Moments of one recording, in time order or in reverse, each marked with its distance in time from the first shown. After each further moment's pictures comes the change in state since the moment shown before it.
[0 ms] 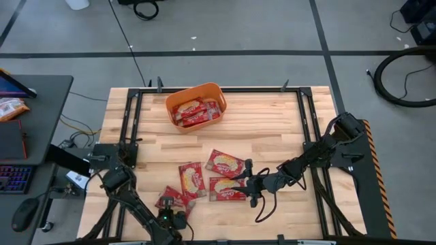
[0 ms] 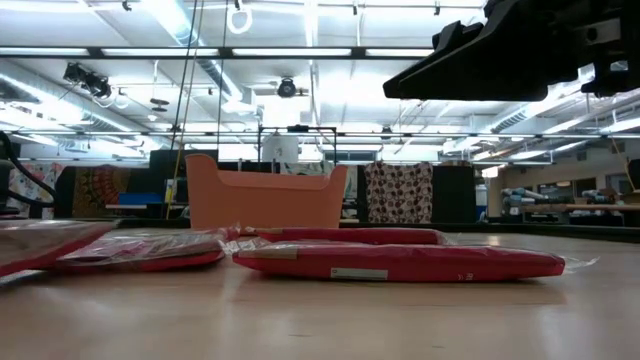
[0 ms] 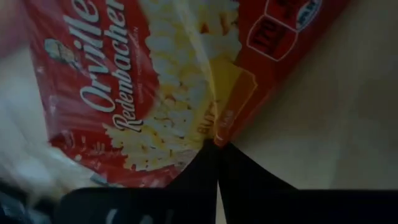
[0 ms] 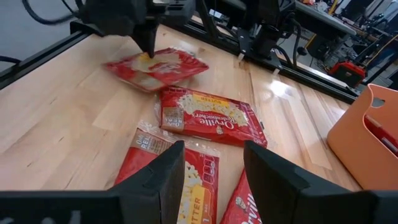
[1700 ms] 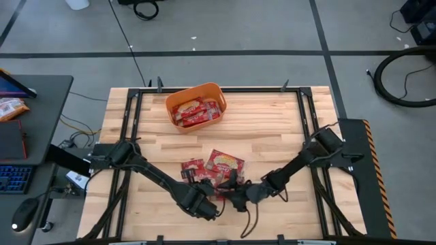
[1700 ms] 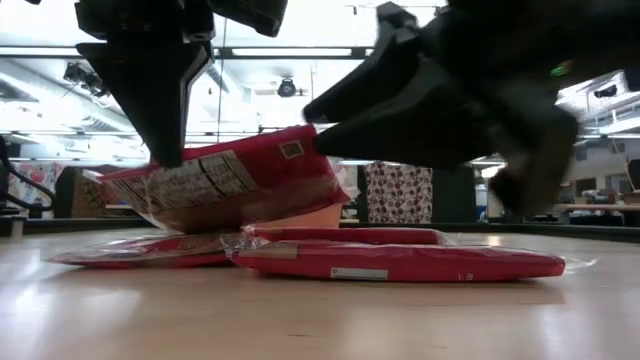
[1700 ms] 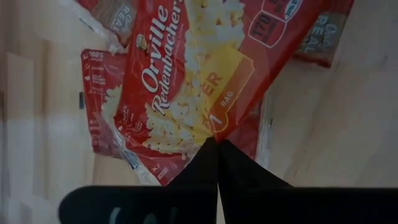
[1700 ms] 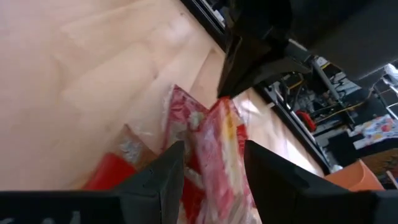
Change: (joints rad) left arm 0.353 -0.193 0.000 0.136 -0.201 0.060; right arm -0.014 0.304 0.226 0.080 0.052 -0.447
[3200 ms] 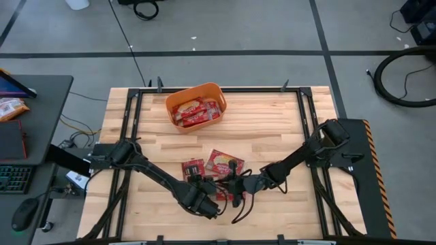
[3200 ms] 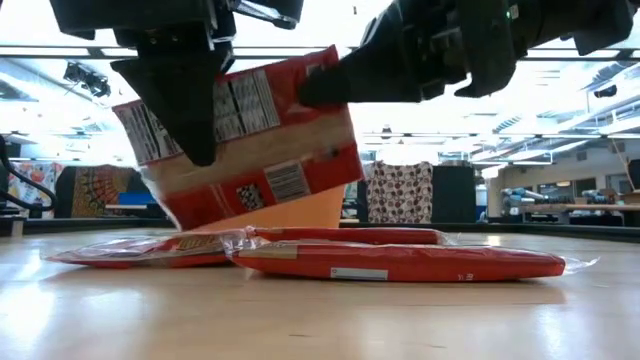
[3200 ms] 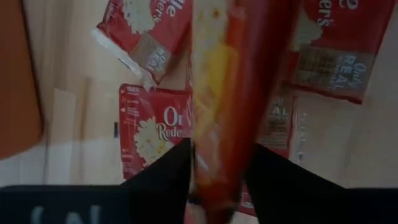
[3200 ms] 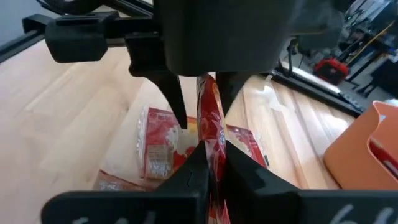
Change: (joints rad) left arm 0.013 0.006 0.002 0.009 -0.131 0.050; right arm -0.069 -0.118 0.029 -0.153 -0.066 0.397
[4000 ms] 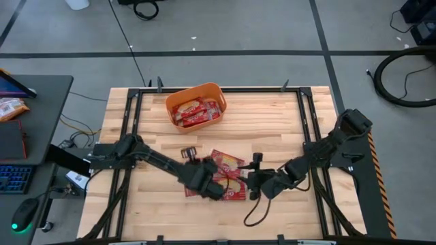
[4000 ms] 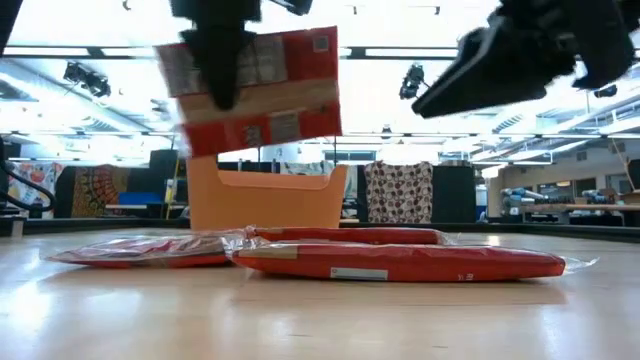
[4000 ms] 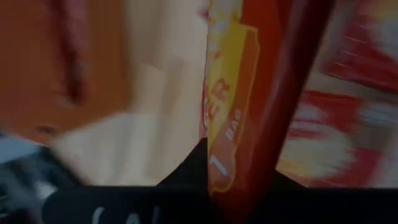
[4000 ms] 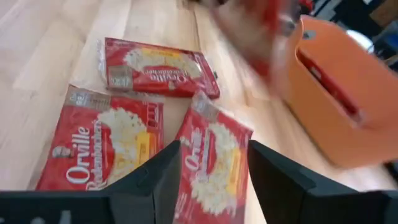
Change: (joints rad) left arm 0.121 -0.002 0.184 -0.358 -0.049 -0.036; right arm 0.116 -0.289 -0.131 -0.487 0.270 0.328
